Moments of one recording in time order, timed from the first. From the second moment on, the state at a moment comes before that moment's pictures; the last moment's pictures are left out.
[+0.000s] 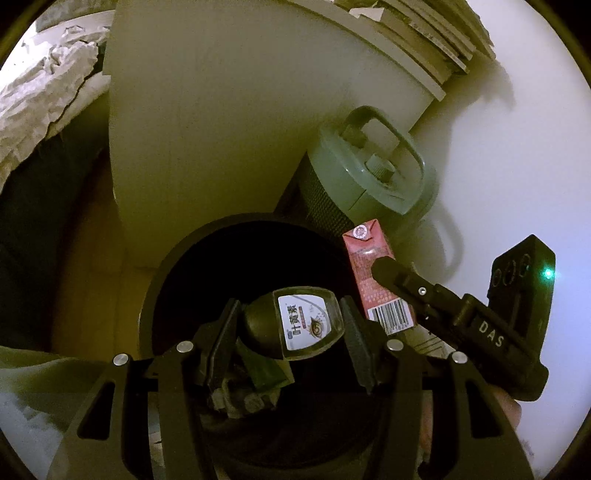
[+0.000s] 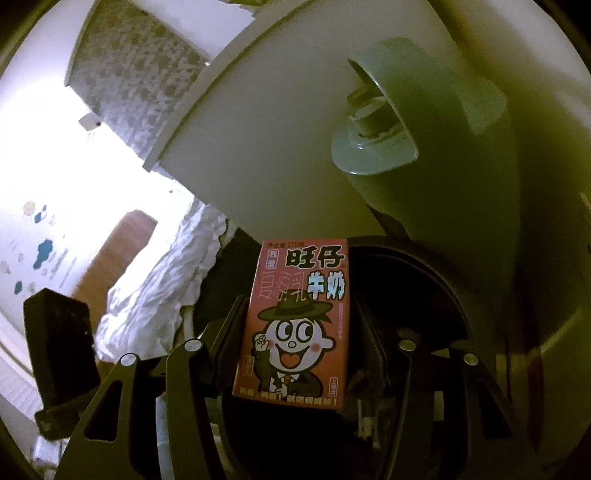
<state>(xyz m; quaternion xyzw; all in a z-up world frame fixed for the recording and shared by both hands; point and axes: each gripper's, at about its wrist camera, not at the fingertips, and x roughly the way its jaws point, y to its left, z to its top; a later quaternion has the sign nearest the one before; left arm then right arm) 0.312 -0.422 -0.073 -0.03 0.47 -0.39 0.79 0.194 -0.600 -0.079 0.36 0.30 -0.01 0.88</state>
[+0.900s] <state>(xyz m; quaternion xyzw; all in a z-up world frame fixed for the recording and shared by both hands) 0.201 -0.258 0.022 -0.05 0.37 -0.32 0.87 0.186 -0.551 -0.091 0.34 0.30 0.02 0.89</state>
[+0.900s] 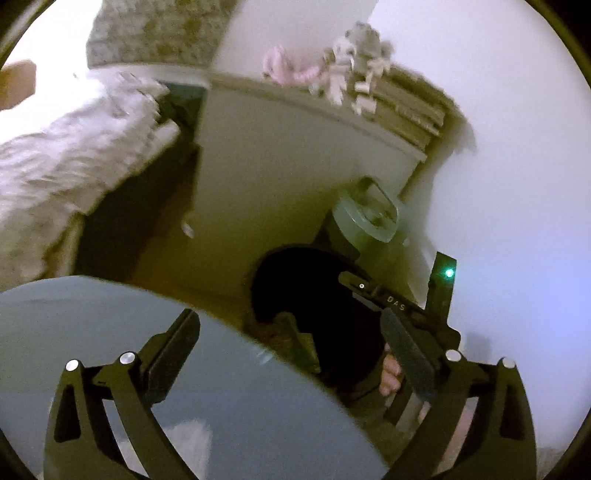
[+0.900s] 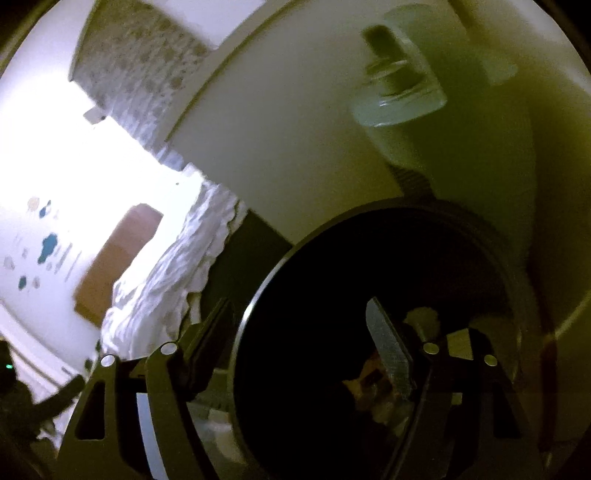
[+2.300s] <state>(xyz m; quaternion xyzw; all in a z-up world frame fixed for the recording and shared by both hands) -0.008 0.001 -0.017 -0.04 0.29 0.17 0.94 -0.020 -0.199 0.007 -0.01 0.15 0.17 0.97</state>
